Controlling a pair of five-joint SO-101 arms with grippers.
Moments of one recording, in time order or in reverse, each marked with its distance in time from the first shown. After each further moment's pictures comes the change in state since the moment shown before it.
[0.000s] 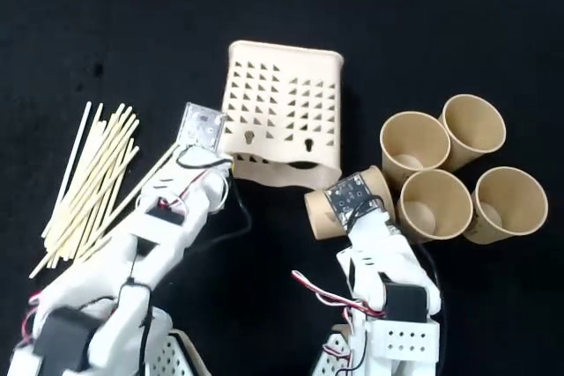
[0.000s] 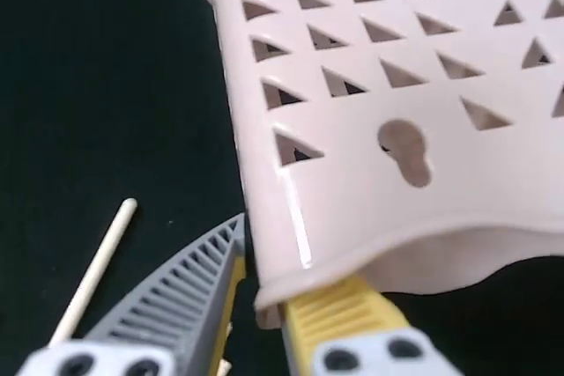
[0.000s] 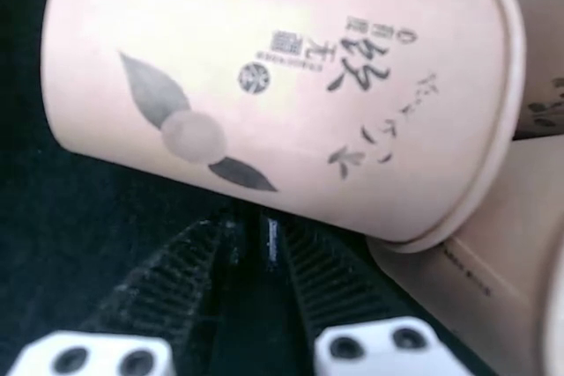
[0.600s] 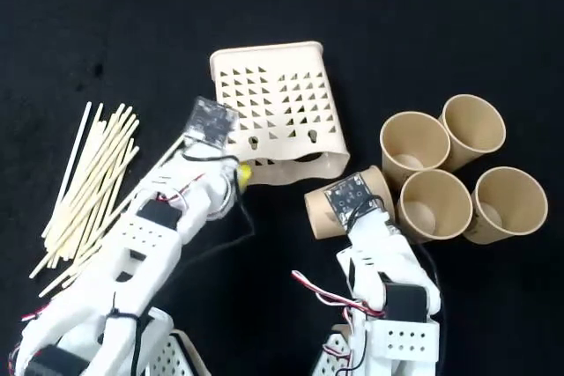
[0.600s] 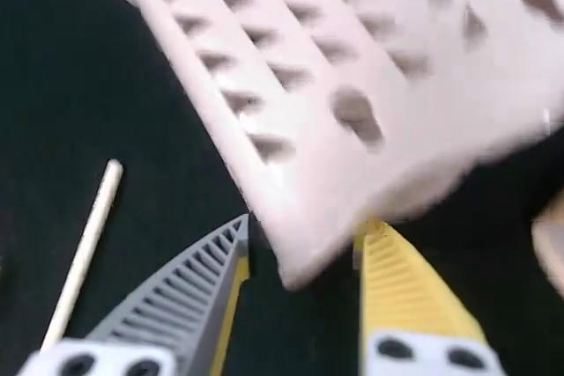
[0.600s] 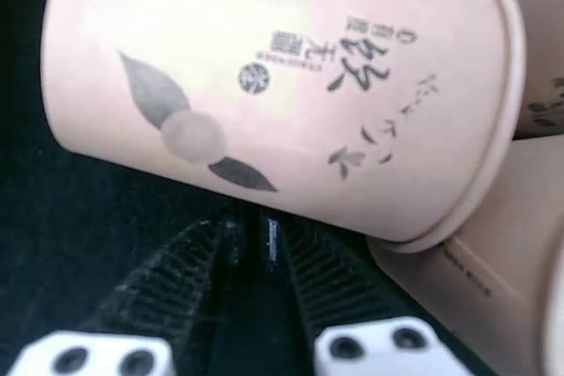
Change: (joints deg) left arm 2.5 -14.1 -4.9 27.1 -1.3; right arm -0.1 0.0 0.0 0.0 0.0
